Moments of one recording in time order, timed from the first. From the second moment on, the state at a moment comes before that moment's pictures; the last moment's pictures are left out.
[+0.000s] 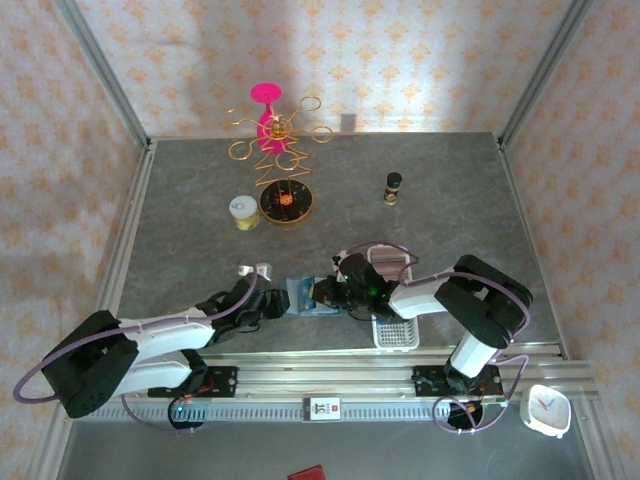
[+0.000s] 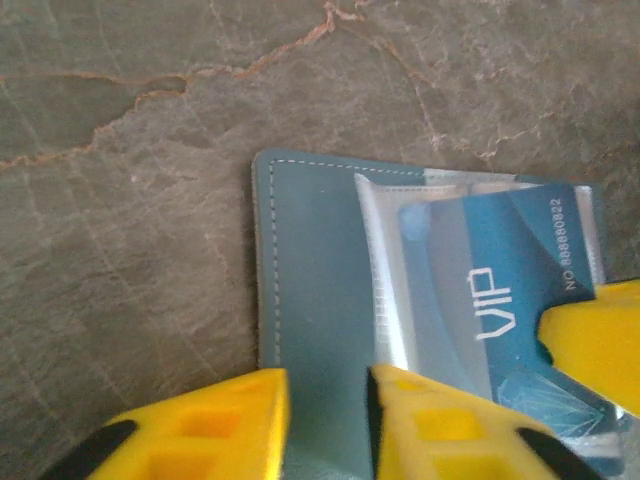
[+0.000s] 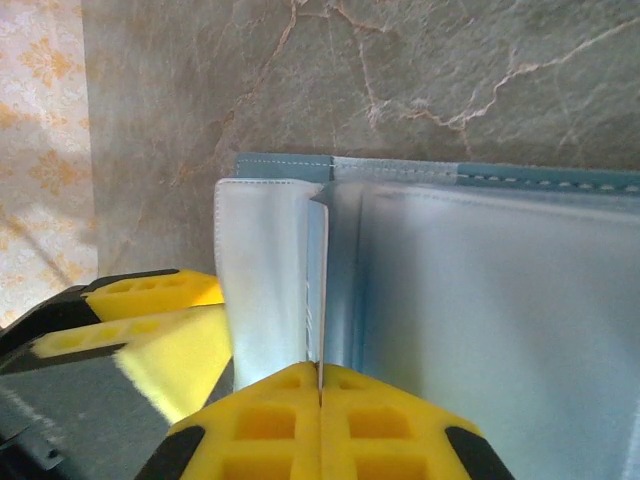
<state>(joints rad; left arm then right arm) -0.72 1.15 0.24 0.11 -0.06 -0.86 0.88 1.66 0.54 0.48 -0.31 1.08</state>
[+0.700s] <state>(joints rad) -0.72 1.18 0.22 0.12 -0.12 -0.86 0.90 1.71 0.64 0.38 -0.32 1.04</state>
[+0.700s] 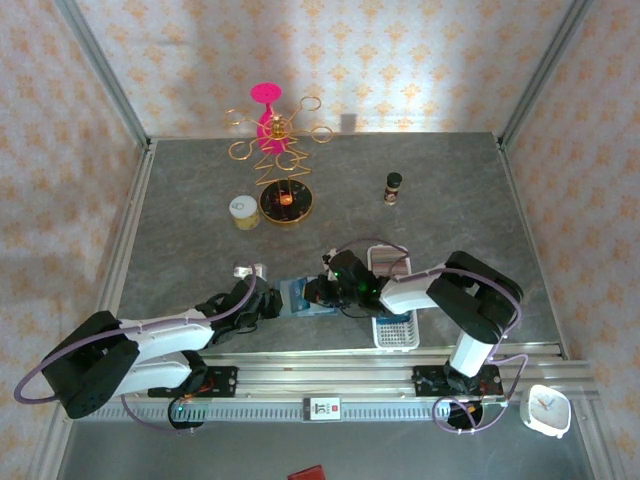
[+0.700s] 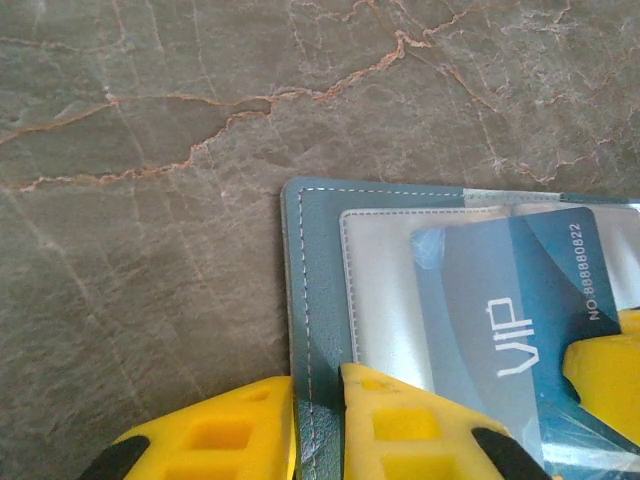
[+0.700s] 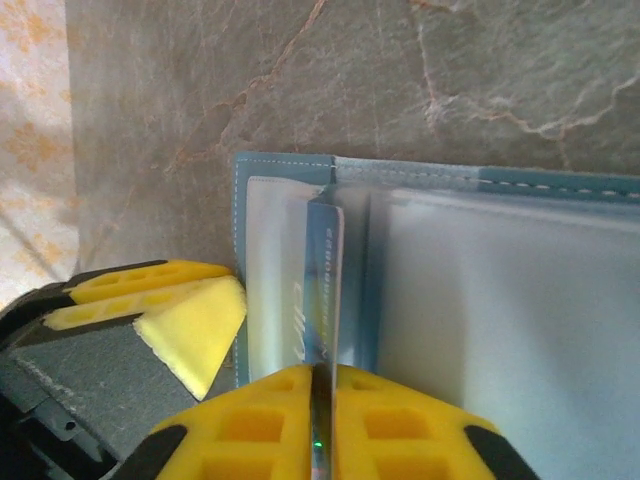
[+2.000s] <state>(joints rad) -0.72 1.18 0.21 0.19 -0.10 -0.88 0.97 1.75 0.82 0.07 -0.18 0.93</state>
